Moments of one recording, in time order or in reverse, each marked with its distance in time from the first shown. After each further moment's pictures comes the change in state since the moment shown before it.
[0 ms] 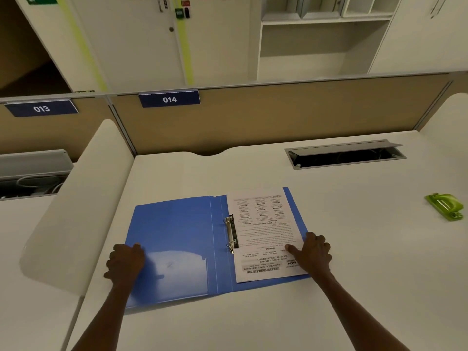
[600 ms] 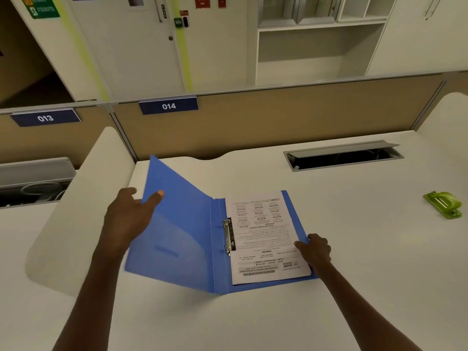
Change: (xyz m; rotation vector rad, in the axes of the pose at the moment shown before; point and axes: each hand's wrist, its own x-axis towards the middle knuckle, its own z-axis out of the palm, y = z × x) left_hand -0.094 0.113 -0.128 -0.232 -0.089 0.408; right_hand 0.013 0.001 -0.011 0.236 -0.089 0.153
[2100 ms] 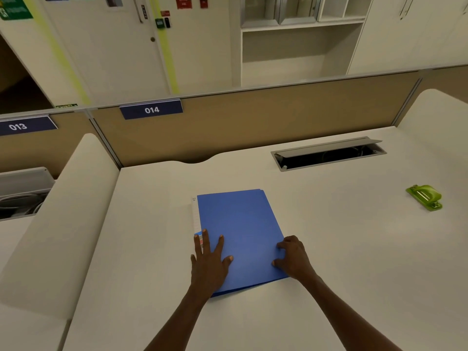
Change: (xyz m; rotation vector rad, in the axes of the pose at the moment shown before) left_hand -0.041 -0.083 0.232 0.599 -0.405 0.452; right_hand -0.017 0.002 0.016 -0.234 -0.117 -0.364
